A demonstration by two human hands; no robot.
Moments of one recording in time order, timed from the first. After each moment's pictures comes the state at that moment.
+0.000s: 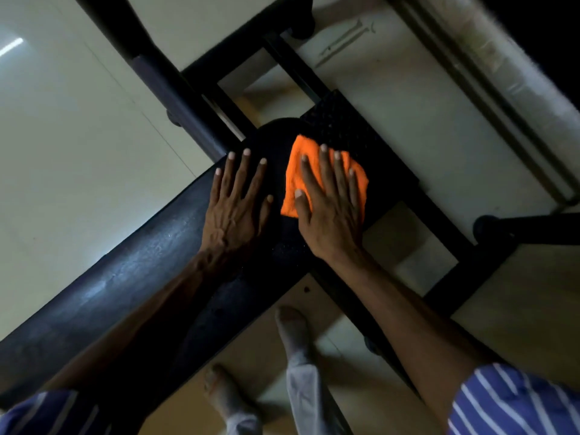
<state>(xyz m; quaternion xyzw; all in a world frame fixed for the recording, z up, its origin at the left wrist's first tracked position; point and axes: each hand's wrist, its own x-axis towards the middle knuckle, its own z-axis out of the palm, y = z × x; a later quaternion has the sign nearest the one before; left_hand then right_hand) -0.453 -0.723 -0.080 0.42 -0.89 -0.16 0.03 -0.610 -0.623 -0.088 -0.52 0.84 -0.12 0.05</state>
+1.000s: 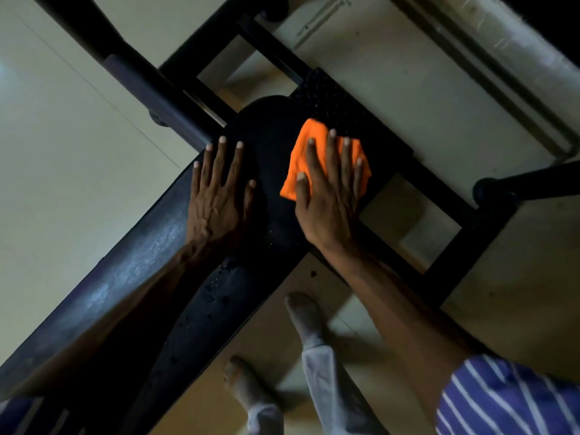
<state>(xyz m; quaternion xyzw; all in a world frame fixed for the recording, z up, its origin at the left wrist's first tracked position) -0.434 -0.728 -0.080 0.42 -0.89 -0.18 0.01 -0.585 -0.610 -0.085 -0.40 0.90 -0.16 0.05</state>
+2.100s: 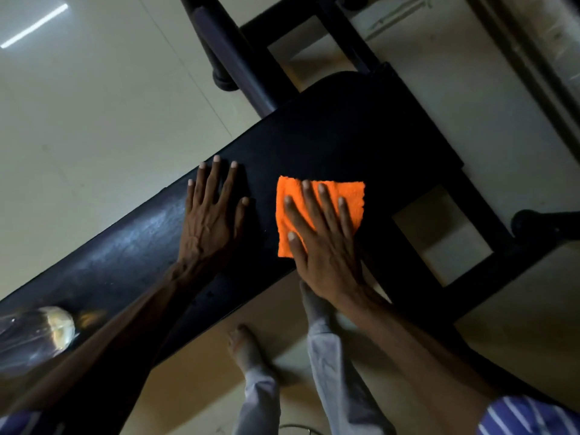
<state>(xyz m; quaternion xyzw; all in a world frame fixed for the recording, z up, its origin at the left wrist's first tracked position) -0.294 -0.679 -0.081 0.52 -0.83 -0.18 0.02 -0.480 -0.544 -0.094 -0.65 0.75 -0.12 0.08</state>
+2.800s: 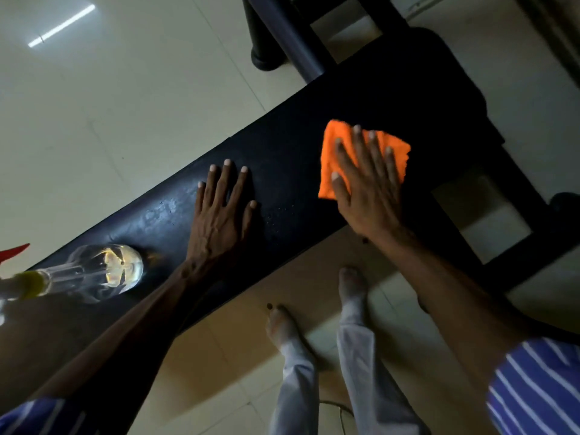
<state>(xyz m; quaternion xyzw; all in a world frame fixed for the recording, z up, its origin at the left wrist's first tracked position) -0.161 -0.629 -0.084 0.51 -0.84 -0.19 0.00 -0.437 -0.558 -0.093 -0.62 0.77 -0.09 0.05</state>
